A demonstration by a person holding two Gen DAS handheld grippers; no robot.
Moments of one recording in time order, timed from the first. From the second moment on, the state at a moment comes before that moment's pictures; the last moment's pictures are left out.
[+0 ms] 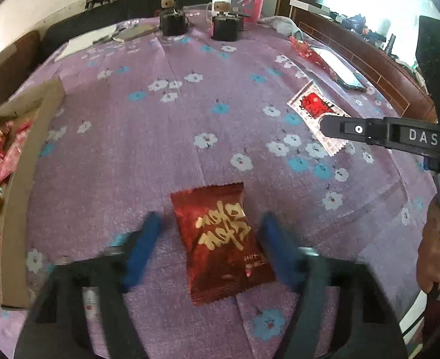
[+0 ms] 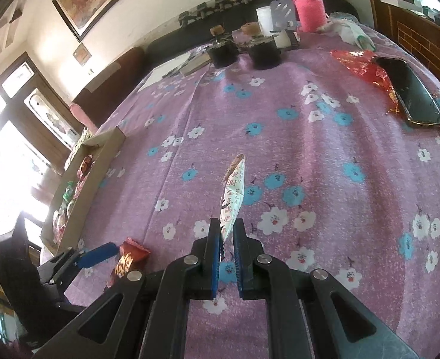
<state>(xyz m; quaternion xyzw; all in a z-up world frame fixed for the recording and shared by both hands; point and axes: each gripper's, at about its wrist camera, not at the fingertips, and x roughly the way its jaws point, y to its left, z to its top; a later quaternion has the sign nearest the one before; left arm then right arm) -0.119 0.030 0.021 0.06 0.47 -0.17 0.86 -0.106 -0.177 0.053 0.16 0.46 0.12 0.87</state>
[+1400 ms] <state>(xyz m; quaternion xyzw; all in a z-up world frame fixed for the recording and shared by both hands) -0.057 0.312 0.059 -0.15 0.44 0.01 0.88 -0.064 0.160 0.071 -0.04 0.46 0.33 0.82</state>
